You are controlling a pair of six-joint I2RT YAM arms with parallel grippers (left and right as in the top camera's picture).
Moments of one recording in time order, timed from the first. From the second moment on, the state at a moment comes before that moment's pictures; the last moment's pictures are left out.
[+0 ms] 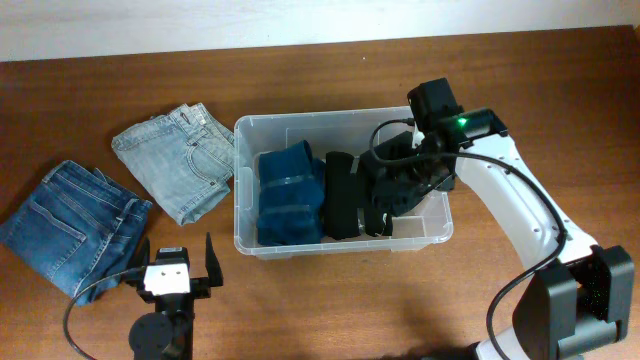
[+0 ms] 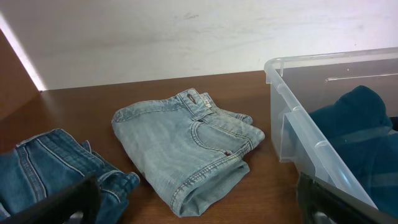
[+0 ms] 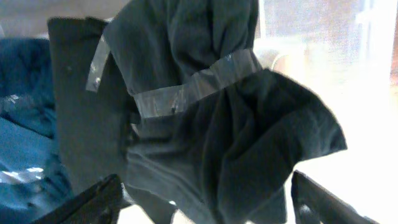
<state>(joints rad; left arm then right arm) -0.05 0.01 0.06 -0.18 -0.10 0.09 0.23 1.69 1.39 -1.05 -0.09 0.39</state>
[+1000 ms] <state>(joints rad) -0.05 0.01 0.06 -0.18 -0.10 0.09 0.23 1.69 1.49 -0.98 -0.03 0.09</state>
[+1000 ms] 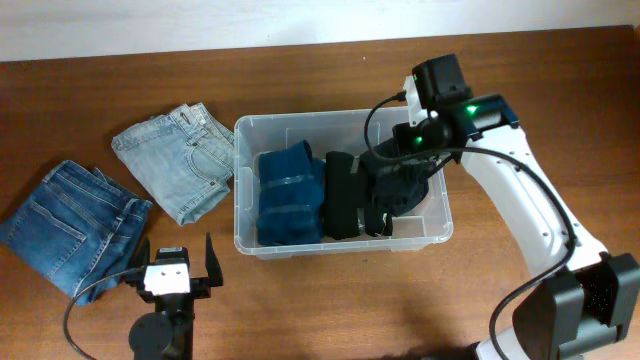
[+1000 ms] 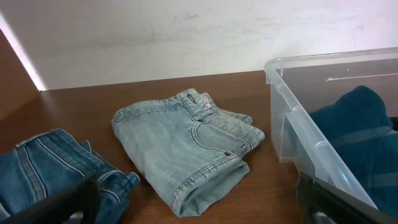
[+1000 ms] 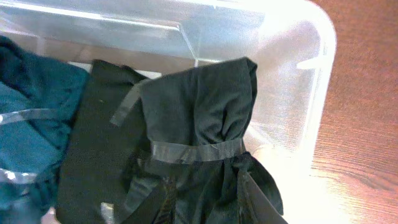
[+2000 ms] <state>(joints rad) -0.05 0.01 0.06 -0.18 -0.10 0.09 0.23 1.69 1.28 -0.97 -0.05 0.07</state>
